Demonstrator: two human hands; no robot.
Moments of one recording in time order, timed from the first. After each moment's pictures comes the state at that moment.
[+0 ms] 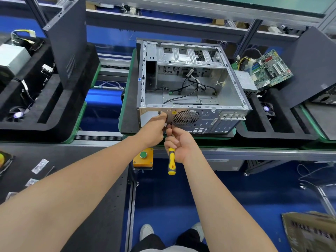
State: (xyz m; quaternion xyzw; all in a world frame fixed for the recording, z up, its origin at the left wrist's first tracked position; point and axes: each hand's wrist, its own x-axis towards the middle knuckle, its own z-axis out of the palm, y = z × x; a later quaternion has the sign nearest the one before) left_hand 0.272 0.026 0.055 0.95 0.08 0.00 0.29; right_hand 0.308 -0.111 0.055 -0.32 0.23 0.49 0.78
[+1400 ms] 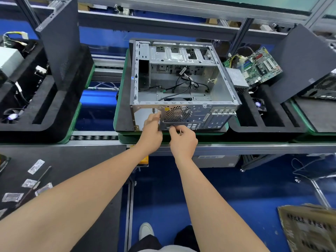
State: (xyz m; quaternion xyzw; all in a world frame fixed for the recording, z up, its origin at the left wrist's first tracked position) left_hand 0.259 -0.011 0.040 0.87 0.20 0.07 0.45; right_hand 0.279 -0.128 0.055 -0.86 0.01 0.04 0.52
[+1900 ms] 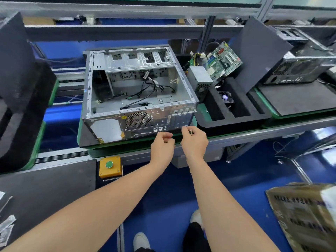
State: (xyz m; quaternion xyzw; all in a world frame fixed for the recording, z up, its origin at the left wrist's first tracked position) left_hand 0.293 -0.164 0.051 0.70 0.28 0.05 0.65; right_hand 0.342 -0.254 0.064 -0.83 0.10 -0.01 0.54
